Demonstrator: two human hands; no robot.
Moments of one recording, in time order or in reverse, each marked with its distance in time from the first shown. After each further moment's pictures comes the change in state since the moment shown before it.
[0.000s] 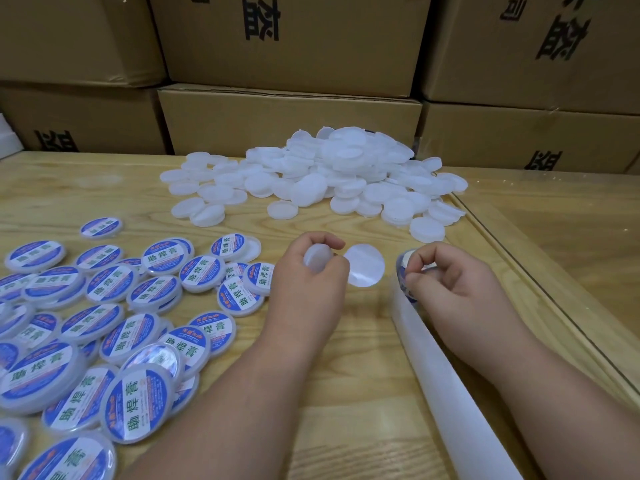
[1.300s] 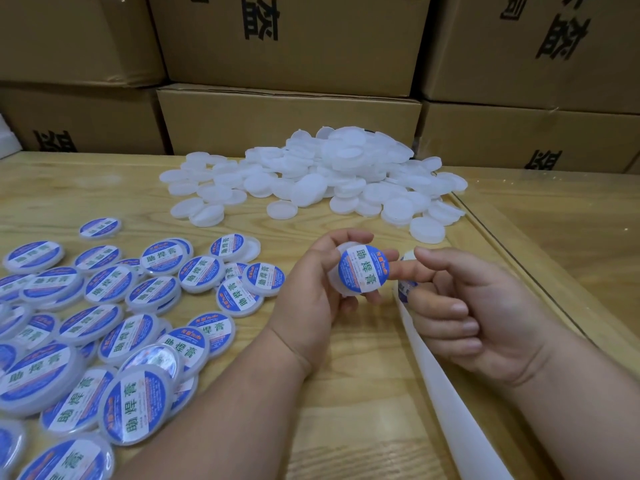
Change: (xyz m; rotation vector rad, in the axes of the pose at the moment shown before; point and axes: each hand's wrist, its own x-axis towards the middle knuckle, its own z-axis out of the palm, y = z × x) left_hand -0.002 0.007 0.000 -0.446 -0.433 -0.091; right_hand 0.006 -0.025 -0.016 0.765 -0.449 0.614
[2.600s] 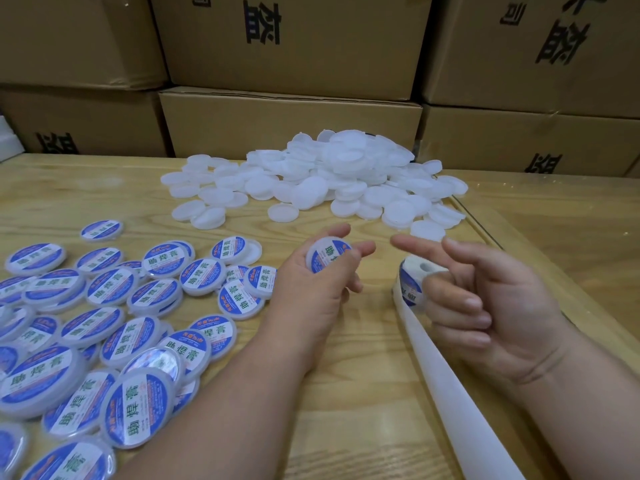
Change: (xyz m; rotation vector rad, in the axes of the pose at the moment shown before) left_hand 0.006 -0.011 -0.009 0.173 0.193 0.087; right_hand -0.003 -0.004 -0.008 0.063 0.038 -0.169
